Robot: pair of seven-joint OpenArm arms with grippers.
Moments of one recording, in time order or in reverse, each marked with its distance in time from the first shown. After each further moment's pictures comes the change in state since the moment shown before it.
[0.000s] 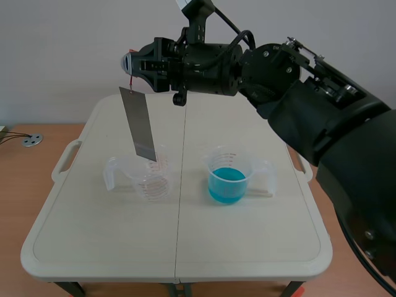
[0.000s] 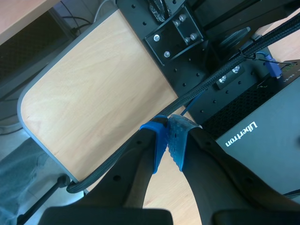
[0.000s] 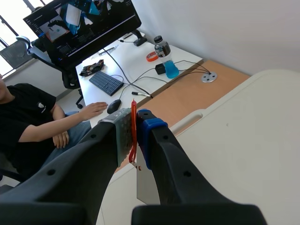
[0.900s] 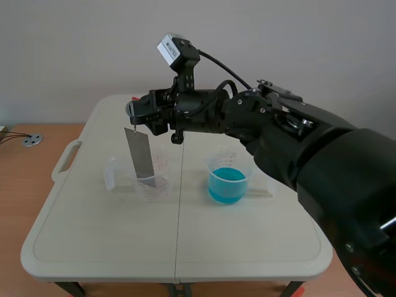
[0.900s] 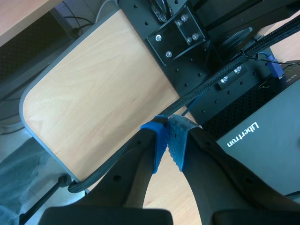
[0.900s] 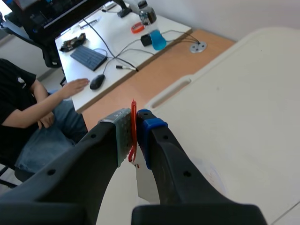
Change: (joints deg) left arm 0.0 0.0 0.0 0.0 0.0 0.4 0.0; right arm 0.0 -3.0 -3.2 -13.5 -13.3 1.7 10.6
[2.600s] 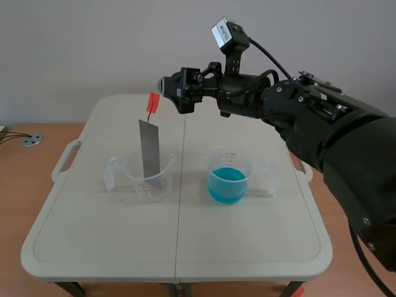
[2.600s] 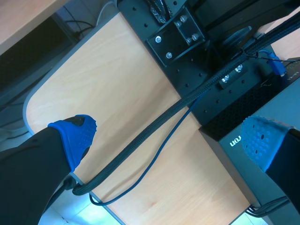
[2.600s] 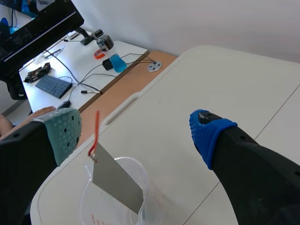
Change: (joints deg) left arm 0.0 0.0 0.0 0.0 1.8 0.0 -1.0; right arm 2.3 3.3 10.3 -3.2 -1.2 0.1 3.5
